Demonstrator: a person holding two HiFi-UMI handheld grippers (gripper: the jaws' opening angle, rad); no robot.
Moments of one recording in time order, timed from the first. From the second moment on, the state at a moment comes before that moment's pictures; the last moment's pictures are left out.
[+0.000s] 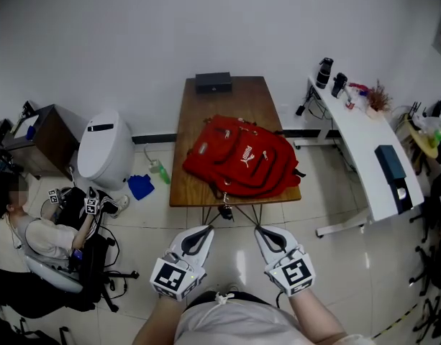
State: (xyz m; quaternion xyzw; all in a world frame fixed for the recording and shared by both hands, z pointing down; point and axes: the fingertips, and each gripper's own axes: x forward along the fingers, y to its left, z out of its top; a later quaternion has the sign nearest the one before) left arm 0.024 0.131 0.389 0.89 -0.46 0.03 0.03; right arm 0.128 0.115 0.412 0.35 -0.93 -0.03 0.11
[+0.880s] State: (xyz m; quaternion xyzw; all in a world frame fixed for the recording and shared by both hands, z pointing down) left arm 0.026 0.127 0.398 0.88 -0.47 0.03 0.03; right arm 0.133 0.110 0.418 0.34 -0.94 -0.02 0.10
